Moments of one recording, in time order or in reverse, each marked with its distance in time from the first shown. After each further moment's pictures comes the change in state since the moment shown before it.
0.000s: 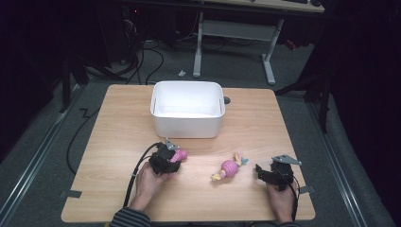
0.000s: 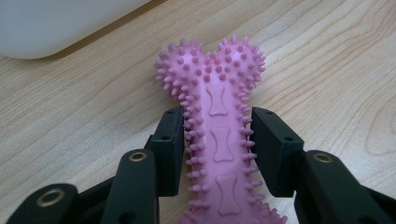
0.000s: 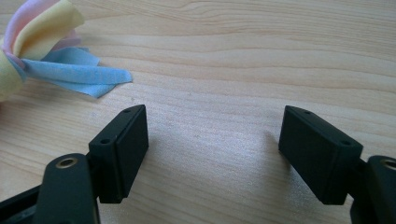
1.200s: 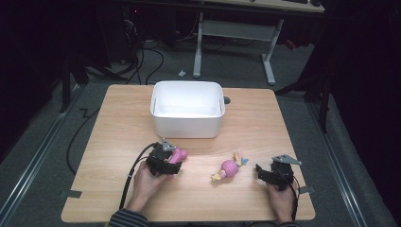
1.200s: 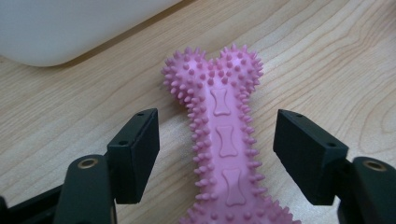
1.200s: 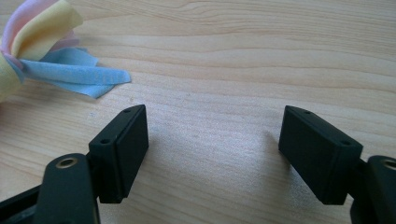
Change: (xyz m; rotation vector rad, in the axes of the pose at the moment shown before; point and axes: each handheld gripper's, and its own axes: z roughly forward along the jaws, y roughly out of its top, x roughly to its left) left arm 0.005 -0.006 -0.004 -0.055 -0.015 -0.006; right arm 0.000 0.000 0.000 0.000 -0.003 -0.001
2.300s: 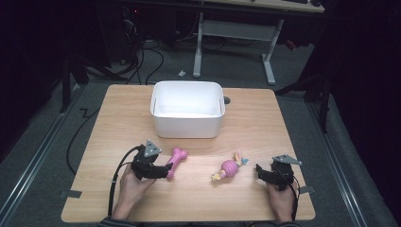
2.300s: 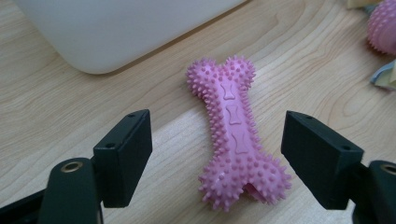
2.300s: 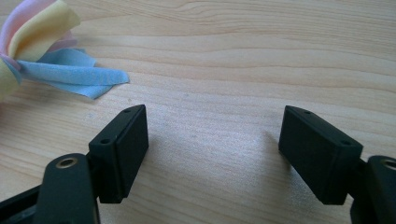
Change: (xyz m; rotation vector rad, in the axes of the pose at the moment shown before) left arm 0.011 -0.017 -0.047 -0.123 -0.017 0.029; right arm 0.000 0.000 0.000 0.000 -0.004 0.006
